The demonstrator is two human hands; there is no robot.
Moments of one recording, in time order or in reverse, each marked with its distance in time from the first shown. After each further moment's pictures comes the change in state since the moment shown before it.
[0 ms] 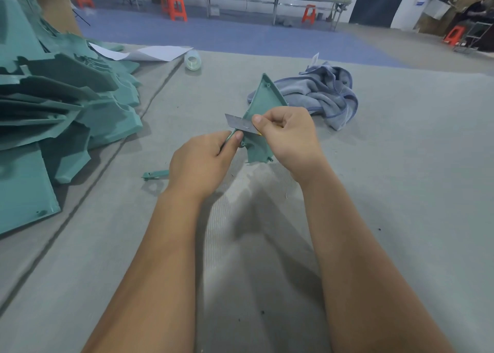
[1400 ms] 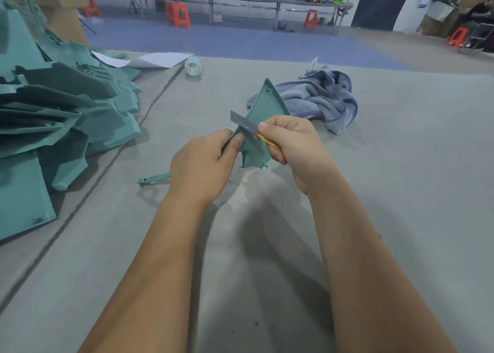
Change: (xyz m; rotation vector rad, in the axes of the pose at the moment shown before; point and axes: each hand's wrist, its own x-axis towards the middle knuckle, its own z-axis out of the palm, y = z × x) left_hand 0.001 0.012 -0.001 0.022 0.068 0.033; right_hand -0.011 -0.008 -0.018 0.332 -0.177 0.152
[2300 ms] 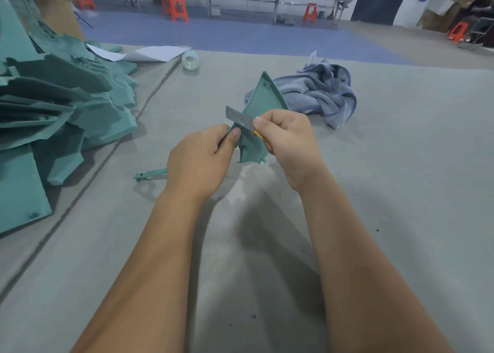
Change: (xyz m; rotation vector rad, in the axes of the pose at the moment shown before) left_hand -0.002 -0.001 0.002 -0.053 0.004 -0.008; right_hand 0.003 0.011 0.009 -0.021 0.113 -0.114
